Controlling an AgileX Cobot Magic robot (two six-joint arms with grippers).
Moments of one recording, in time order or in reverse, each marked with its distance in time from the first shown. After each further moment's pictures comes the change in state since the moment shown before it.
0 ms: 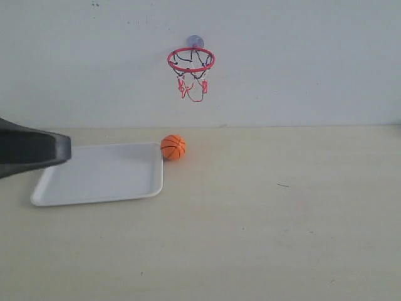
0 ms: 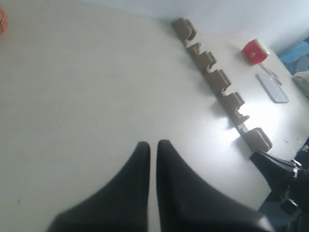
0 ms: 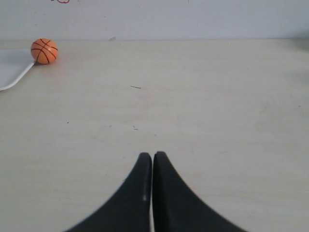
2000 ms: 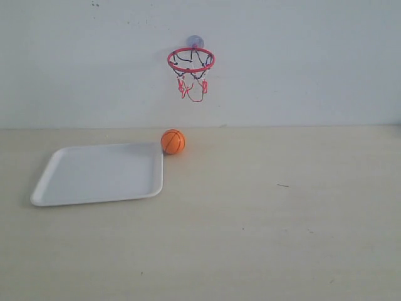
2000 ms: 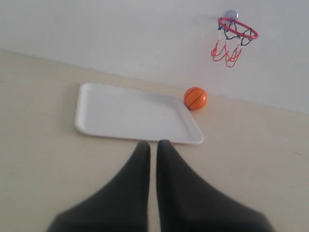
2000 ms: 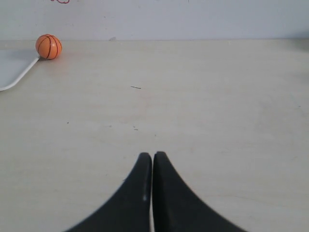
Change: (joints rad) left arm 0.047 -0.918 0.653 0.984 -0.538 -0.818; right arm 0.000 0.000 0.000 0.000 0.000 0.000
